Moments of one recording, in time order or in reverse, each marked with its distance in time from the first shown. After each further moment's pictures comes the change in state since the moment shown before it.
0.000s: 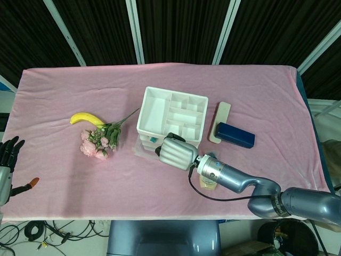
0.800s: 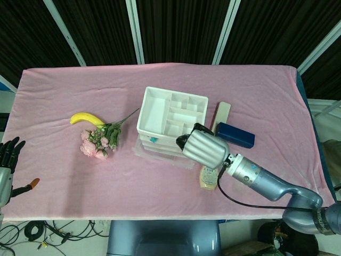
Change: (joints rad) left arm 0.004 -0.004 0.004 -0.001 0.009 0.009 0.012; right arm -0.166 0.289 0.010 -0.169 -0.127 0.184 0.071
